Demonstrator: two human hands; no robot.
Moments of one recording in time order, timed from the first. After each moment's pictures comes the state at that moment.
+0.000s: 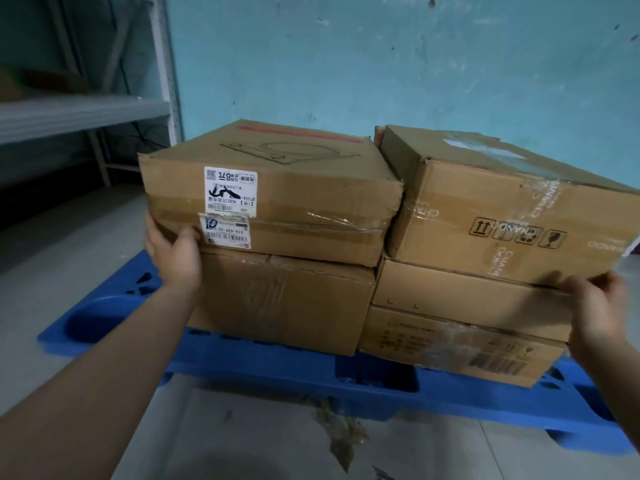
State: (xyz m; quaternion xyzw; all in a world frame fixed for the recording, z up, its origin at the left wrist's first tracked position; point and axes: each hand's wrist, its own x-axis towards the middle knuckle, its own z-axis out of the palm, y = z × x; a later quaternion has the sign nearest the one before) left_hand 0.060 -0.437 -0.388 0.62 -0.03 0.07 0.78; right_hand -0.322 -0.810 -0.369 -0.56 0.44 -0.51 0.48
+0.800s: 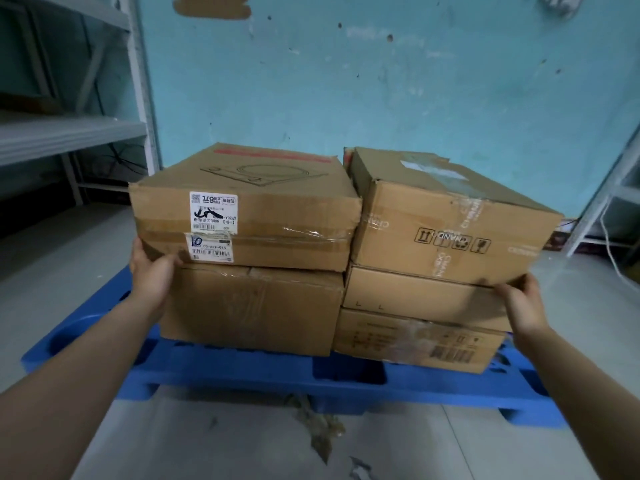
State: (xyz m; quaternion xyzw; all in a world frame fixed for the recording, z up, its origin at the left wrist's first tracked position) left_hand 0.055 -0.404 -0.372 0.69 -0.06 -0.04 0.72; right_hand -0.333 -0.783 -0.353 -0.63 0.43 -0.45 0.47
